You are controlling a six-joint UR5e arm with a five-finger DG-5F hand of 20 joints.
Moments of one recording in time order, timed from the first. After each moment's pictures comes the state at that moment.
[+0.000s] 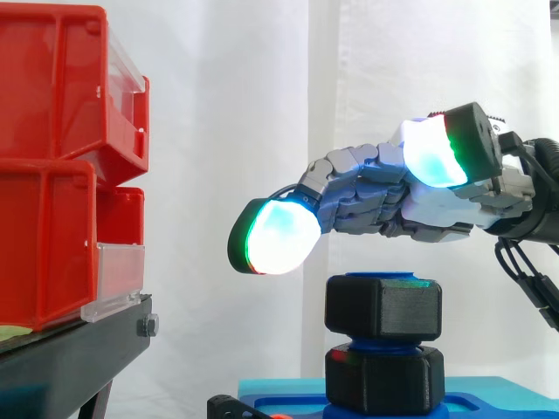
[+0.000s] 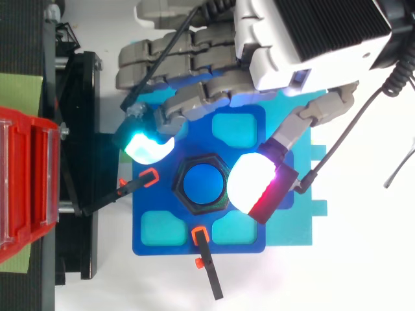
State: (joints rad) arm -0.06 -2.30 -1.15 -2.69 -2.00 -1.09
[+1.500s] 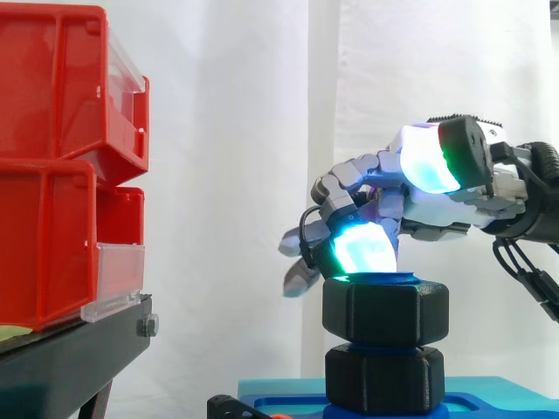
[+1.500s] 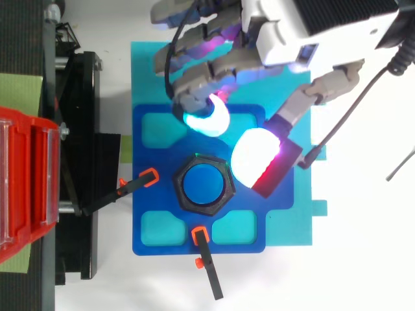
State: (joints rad) arm -0.09 -2.30 -1.15 -2.68 -2.01 -1.11
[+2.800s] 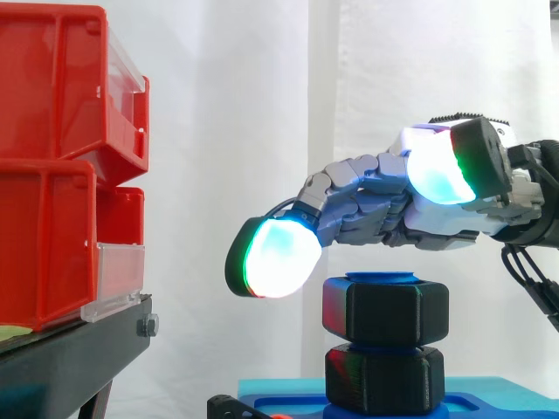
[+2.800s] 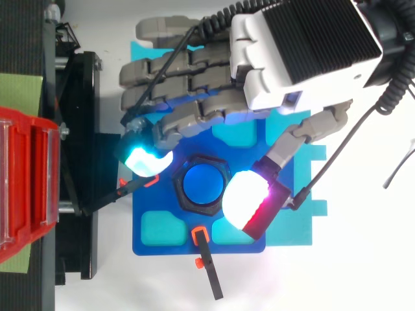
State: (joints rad) arm -0.04 -2.30 -1.15 -2.73 -1.97 -1.10
